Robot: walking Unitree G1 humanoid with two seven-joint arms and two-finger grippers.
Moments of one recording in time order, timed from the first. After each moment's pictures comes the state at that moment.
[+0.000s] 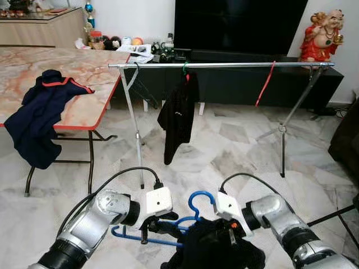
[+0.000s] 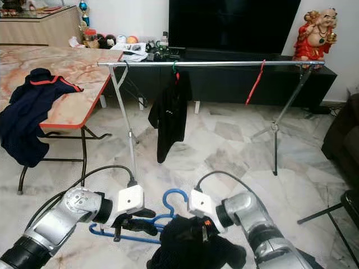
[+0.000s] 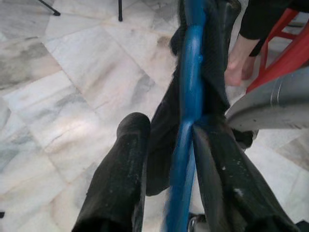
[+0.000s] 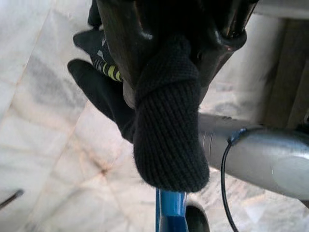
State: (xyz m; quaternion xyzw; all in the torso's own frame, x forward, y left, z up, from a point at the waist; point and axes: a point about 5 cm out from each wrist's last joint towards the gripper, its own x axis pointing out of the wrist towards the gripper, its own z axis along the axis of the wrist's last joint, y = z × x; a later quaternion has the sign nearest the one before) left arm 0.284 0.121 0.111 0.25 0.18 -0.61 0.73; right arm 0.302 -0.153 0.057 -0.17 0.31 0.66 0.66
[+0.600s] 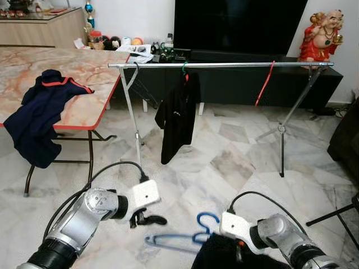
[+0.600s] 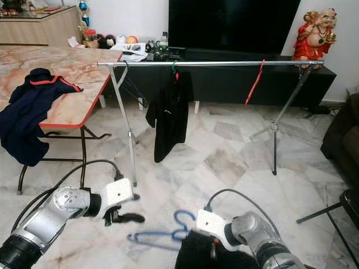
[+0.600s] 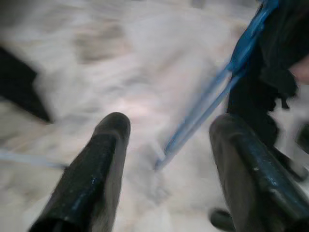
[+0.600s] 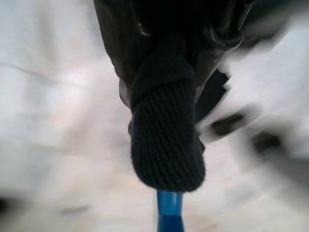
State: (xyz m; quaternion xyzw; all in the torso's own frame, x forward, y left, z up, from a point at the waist) left arm 0.309 0.148 0.107 0.28 0.16 -0.45 0.83; right arm 0.304 -0.178 0.020 -0.27 0.33 0.43 0.80
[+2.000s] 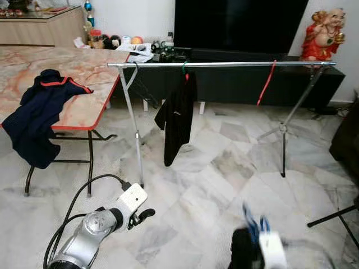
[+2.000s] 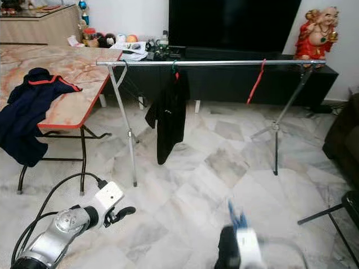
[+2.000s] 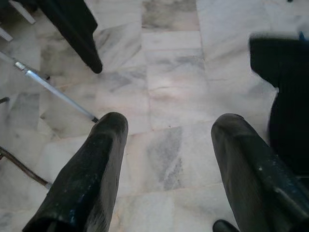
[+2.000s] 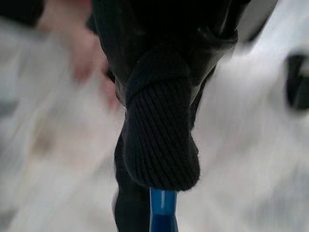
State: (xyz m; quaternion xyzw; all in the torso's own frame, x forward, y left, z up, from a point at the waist) left arm 0.295 0.163 0.061 0.24 0.18 -0.29 0.91; right arm 0.183 -0.219 -0.081 -0.06 0.53 -0.04 0.84
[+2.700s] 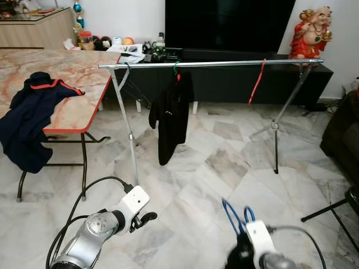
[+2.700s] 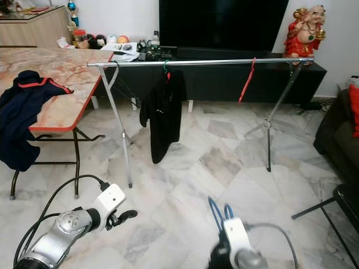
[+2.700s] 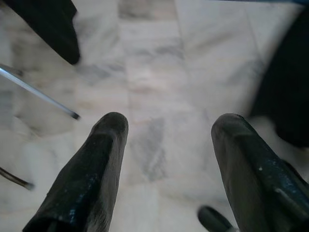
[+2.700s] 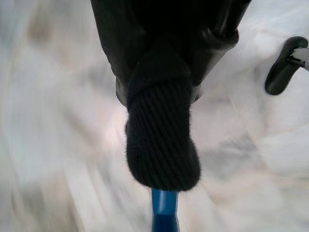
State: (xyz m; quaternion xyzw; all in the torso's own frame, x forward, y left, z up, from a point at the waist) left arm 0.288 0.162 0.050 0.23 0.23 -0.32 0.89; right arm 0.290 -0.195 -0.009 -0.17 0.38 0.17 0.89
